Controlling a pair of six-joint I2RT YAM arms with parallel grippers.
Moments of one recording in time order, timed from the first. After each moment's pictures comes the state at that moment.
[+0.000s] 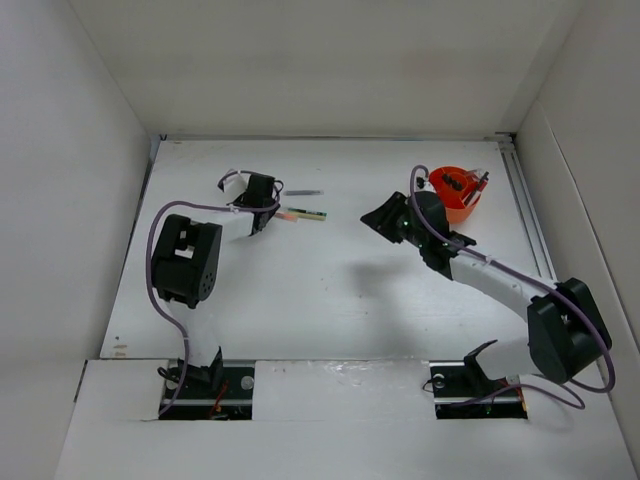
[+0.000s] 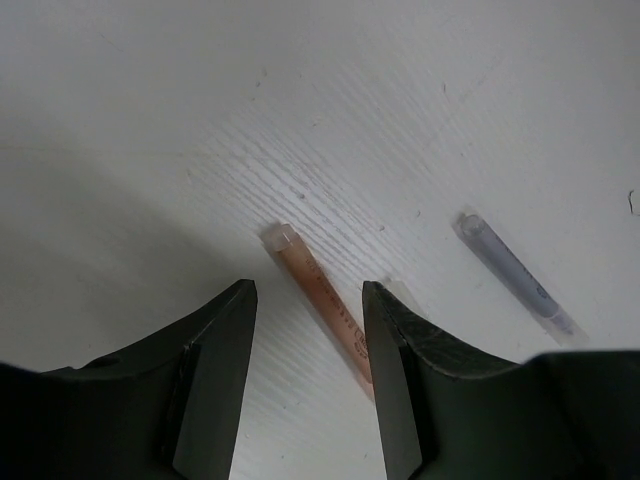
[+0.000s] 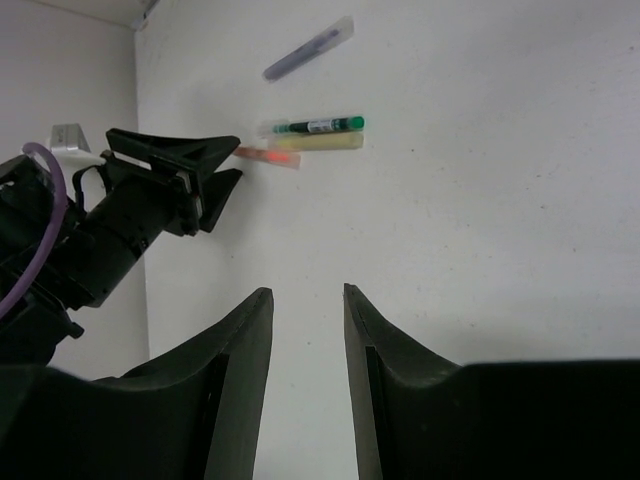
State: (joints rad) left arm -0.30 1.88 1.09 -0.03 -0.41 -1.02; right arm 0.51 1.36 0.81 0.14 -0.03 0.96
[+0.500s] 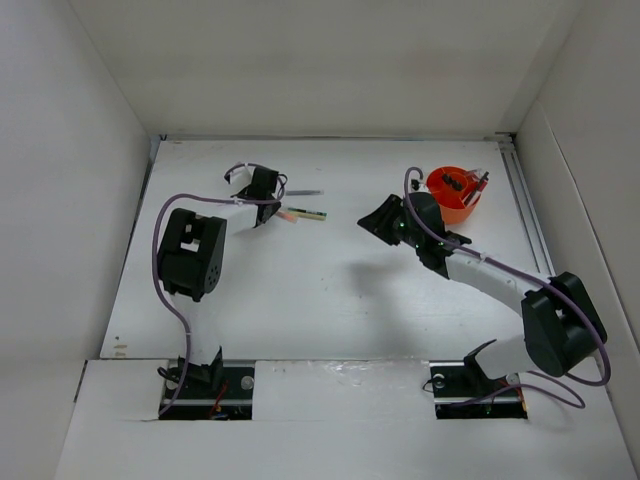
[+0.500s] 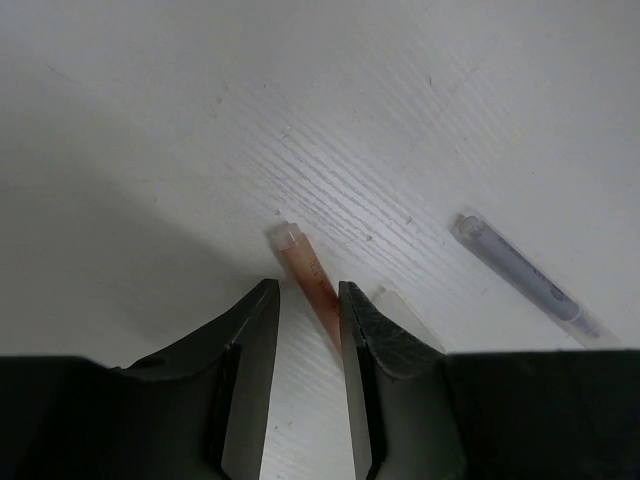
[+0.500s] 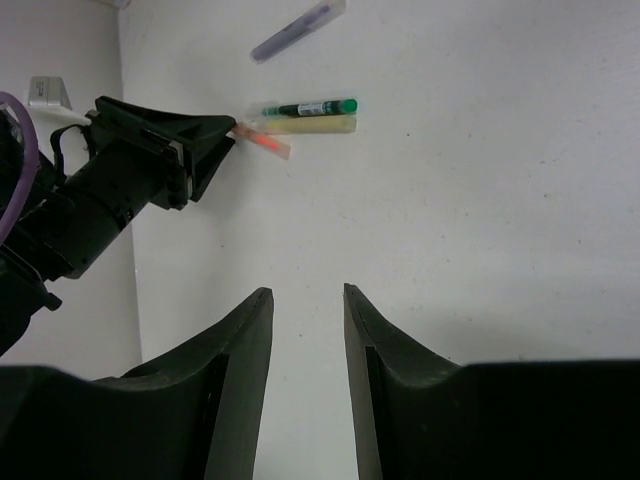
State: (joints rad) left arm -0.30 1.95 1.20 -0.09 -0.40 -0.94; right arm 0.52 1.41 0.81 0.14 -0.04 0.96
